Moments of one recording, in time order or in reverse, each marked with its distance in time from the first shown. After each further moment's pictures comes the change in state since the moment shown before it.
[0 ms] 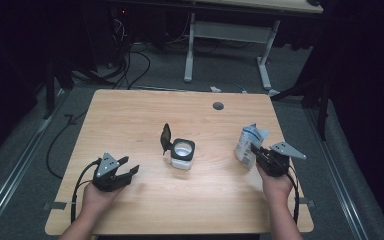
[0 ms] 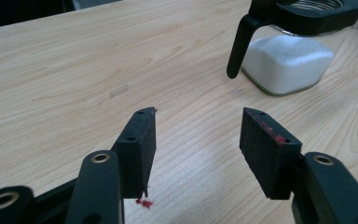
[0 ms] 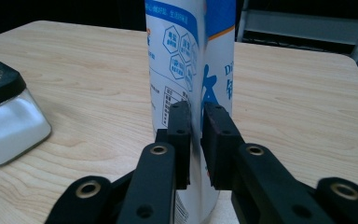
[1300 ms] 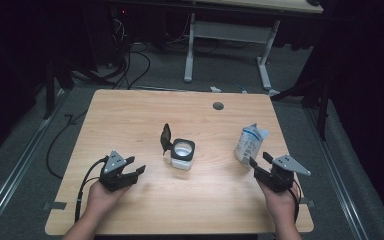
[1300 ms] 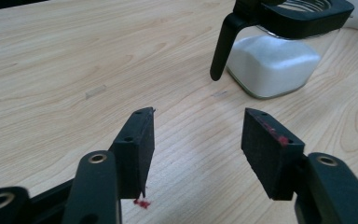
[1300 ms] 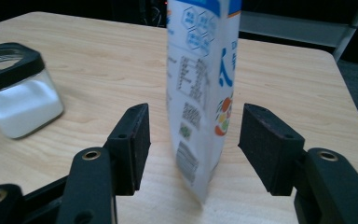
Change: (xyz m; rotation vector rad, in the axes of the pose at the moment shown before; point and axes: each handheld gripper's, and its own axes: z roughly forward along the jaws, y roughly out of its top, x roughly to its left) left arm -0.010 0.009 0.012 0.037 -0.034 -0.018; right arm 0.021 -0.016 -0.039 0.000 -0.044 -0.030
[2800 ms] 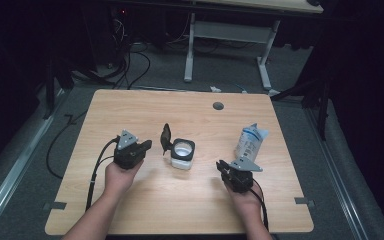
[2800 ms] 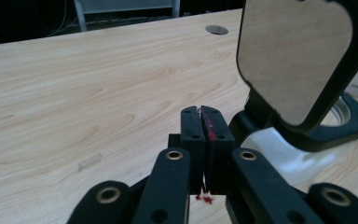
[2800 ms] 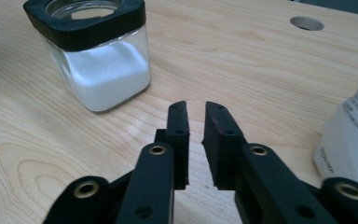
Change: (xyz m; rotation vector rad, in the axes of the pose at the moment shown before) left arm -0.002 0.060 0.037 -0.079 0.039 -0.109; right arm 0.083 -0.011 0.059 0.113 0.157 -0.107
